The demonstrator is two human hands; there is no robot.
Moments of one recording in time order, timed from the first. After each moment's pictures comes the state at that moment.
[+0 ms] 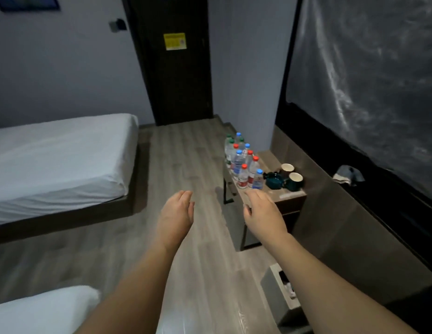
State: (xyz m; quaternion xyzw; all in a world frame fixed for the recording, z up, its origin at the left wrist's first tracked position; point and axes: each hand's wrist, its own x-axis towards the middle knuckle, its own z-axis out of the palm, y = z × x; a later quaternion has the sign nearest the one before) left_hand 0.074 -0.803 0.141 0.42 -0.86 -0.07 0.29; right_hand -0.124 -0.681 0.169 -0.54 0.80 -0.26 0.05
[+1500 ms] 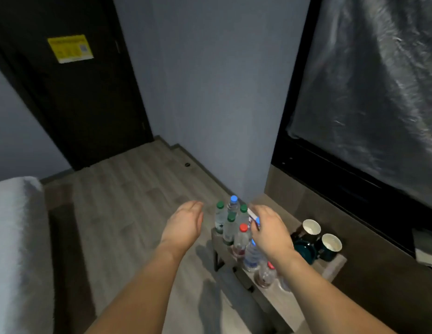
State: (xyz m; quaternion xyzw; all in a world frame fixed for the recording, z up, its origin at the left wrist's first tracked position) left_hand -0.236 -1.418 0.109 0.18 -0.96 -0.14 0.17; right_hand -0.359 -1.215 0.123 -0.31 0.91 -0.24 0.08
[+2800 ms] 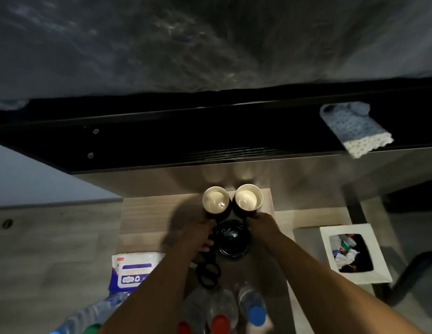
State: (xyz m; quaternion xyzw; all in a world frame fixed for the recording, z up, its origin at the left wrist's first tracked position) left_hand -0.664 -1.228 -0.196 0.23 -0.75 -0.44 -0.43; right_hand -0.618 -1.053 -0.214 0.37 0.75 -0.49 0.25
